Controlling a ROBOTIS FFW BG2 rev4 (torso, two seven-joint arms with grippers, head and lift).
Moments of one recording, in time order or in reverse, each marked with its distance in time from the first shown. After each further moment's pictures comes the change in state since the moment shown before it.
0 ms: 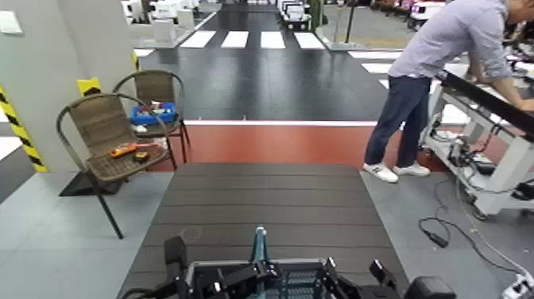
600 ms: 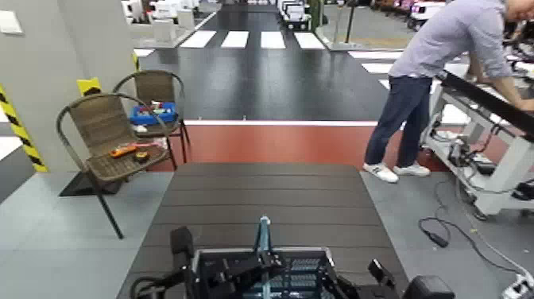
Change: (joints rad) left arm -0.063 0.011 -0.054 0.044 -0.065 -0.047 -0.110; right arm -0.003 0.001 0.003 0.002 -0.001 0.000 0.000
